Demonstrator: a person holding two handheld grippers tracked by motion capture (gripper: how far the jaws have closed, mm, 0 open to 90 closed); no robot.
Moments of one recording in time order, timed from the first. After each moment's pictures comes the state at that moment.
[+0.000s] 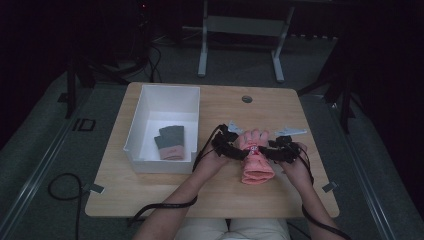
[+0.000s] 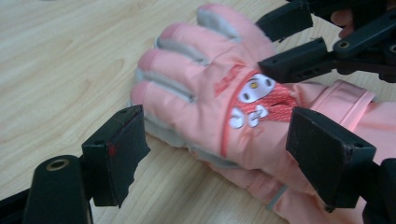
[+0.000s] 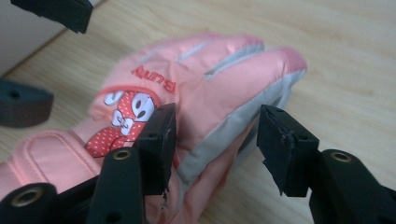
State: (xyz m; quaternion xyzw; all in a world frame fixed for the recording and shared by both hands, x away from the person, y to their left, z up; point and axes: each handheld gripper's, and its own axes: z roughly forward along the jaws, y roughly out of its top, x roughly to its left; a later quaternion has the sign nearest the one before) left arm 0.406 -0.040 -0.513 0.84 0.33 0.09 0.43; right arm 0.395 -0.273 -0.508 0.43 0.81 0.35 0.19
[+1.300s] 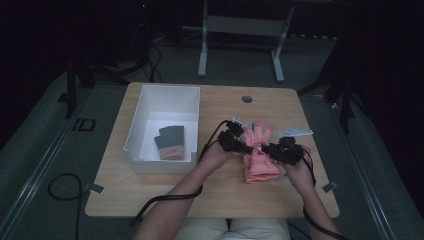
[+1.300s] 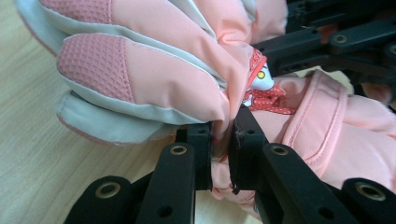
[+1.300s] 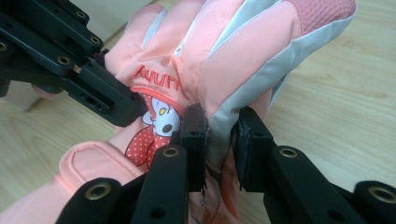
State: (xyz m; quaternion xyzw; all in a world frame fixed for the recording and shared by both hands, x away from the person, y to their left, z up) left arm 0.423 -0.052 -0.496 0.85 0.30 -0.06 0.42; right arm 0.376 -0.272 -0.488 0.43 0.80 0.38 0.17
